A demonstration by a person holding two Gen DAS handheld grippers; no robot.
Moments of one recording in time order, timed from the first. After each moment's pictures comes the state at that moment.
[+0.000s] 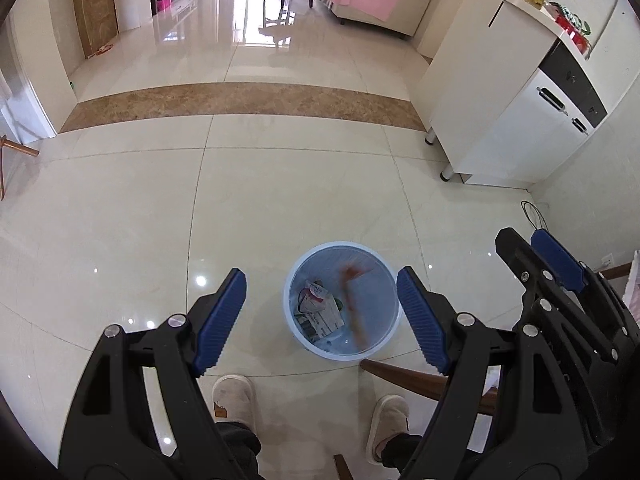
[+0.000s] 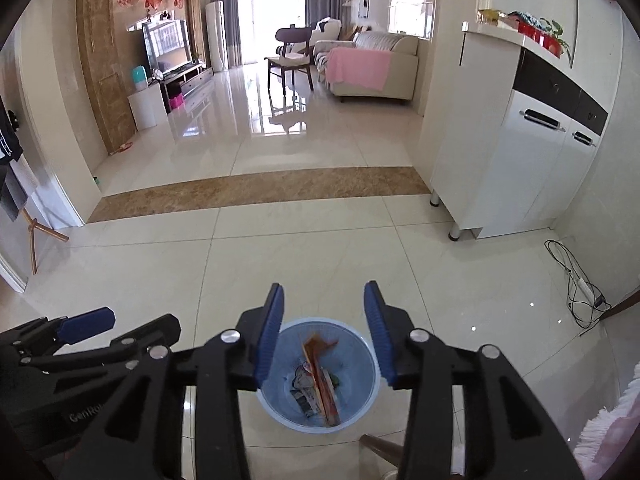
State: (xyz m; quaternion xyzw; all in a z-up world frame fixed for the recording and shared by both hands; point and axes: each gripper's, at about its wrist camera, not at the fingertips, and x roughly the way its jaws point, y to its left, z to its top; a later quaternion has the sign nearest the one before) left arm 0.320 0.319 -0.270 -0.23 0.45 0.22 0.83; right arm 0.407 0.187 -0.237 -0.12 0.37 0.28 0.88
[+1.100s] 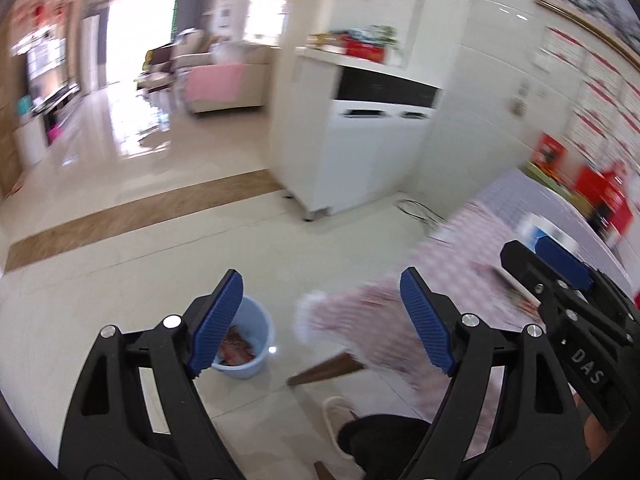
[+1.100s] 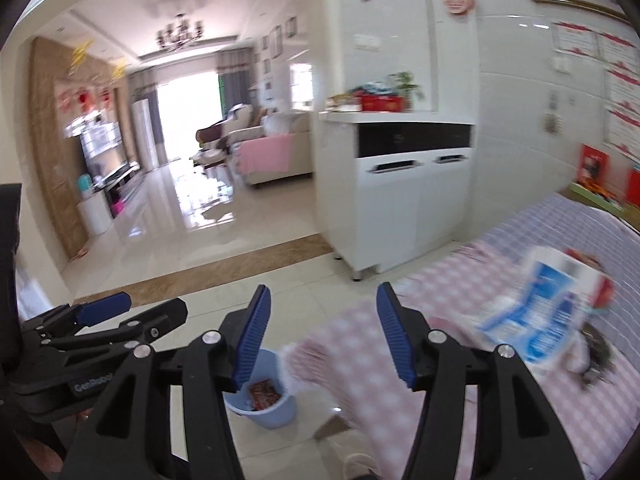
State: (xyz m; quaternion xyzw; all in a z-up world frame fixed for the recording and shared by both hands) left arm 0.213 0.076 -0.073 -0.09 0.32 0.00 0.94; right arm 0.233 -0.095 -0.043 -0.01 0.25 0.14 0.96
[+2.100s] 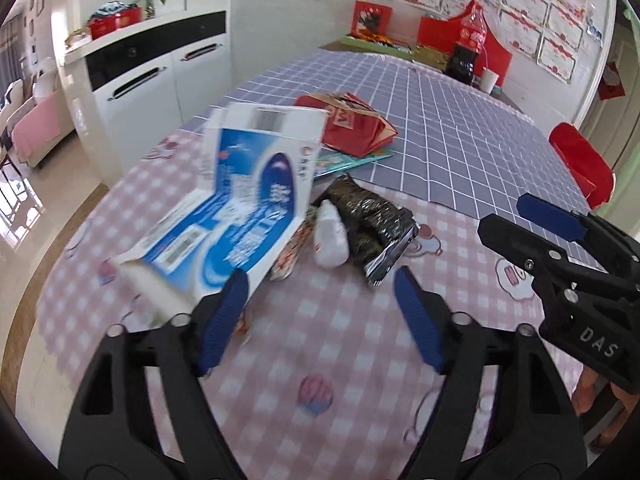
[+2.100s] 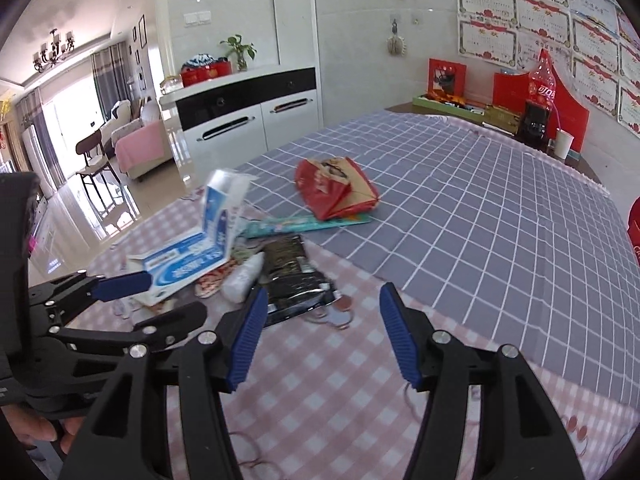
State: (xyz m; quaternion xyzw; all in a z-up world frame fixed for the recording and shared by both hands) left arm 0.276 -0.265 -0.111 0.06 0.41 -0.27 0.87; right arm 0.208 -0.406 -0.079 0.05 0.34 -0.05 0.94
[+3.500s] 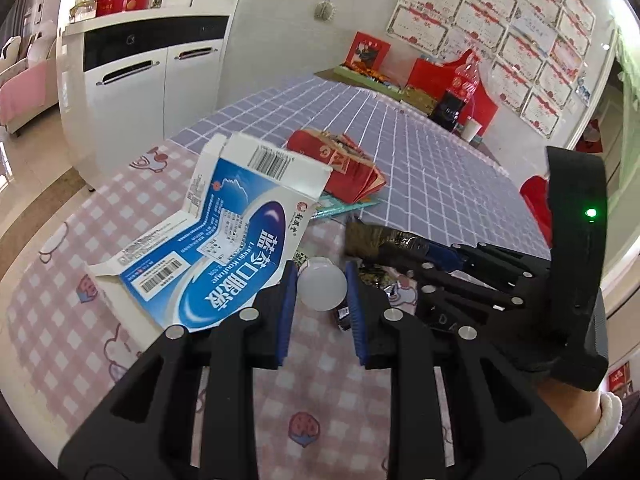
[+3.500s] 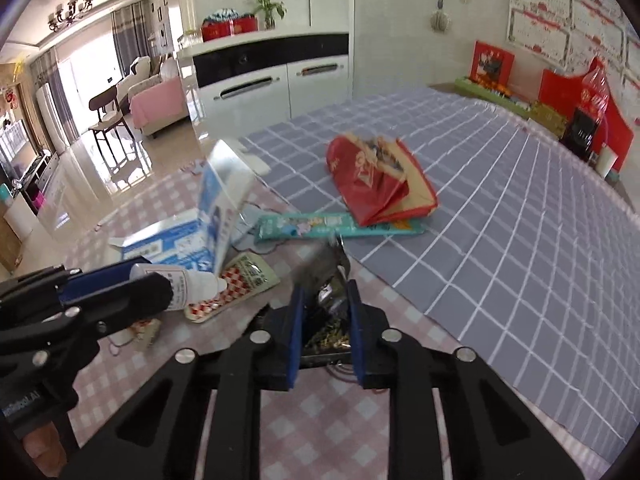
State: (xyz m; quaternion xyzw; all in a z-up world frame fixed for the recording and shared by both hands) left arm 0.297 -0.232 -0.088 -0.05 0.38 -0.31 0.87; right arm 0.283 -0.383 -0.093 0.01 0.39 -0.01 0.92
